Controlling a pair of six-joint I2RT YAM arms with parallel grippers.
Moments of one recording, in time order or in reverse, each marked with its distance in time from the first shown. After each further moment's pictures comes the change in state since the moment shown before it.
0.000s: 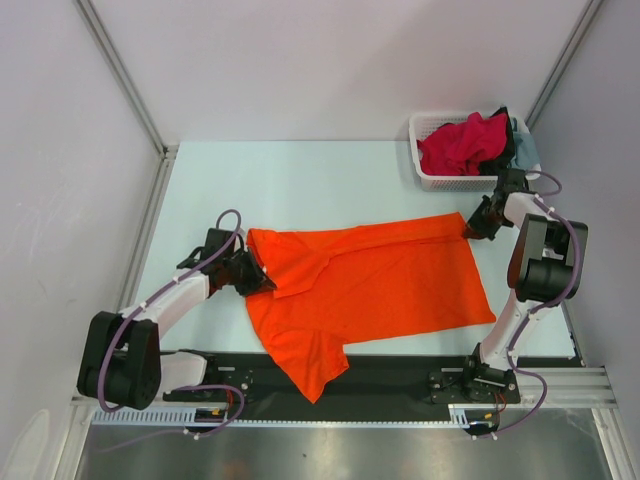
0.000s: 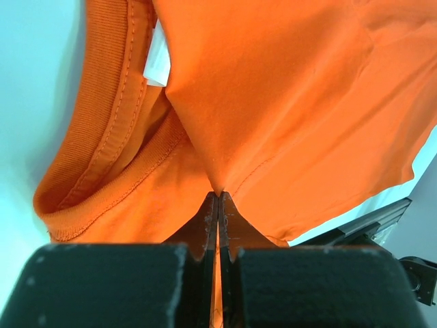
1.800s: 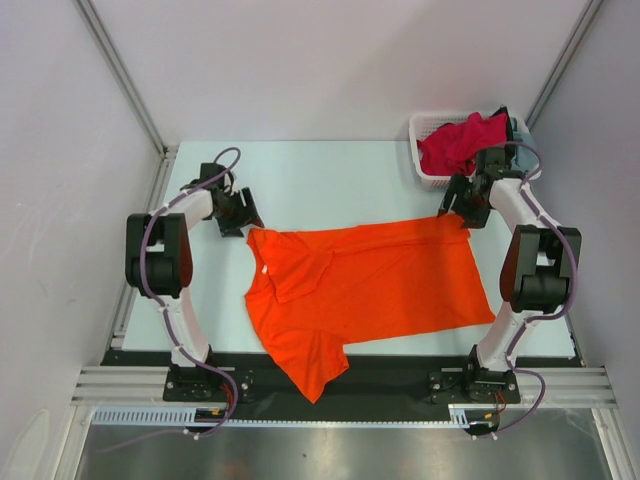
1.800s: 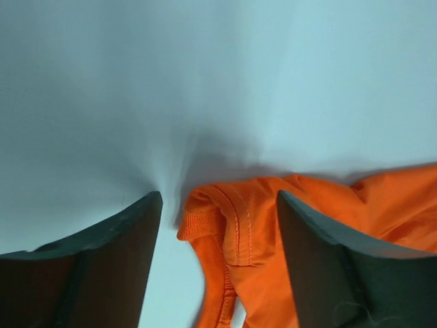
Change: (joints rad) left arm 0.211 0.715 0.744 -0.141 -0.105 0.353; right arm 0.163 -0.087 0.135 -0.159 0.029 -0.099
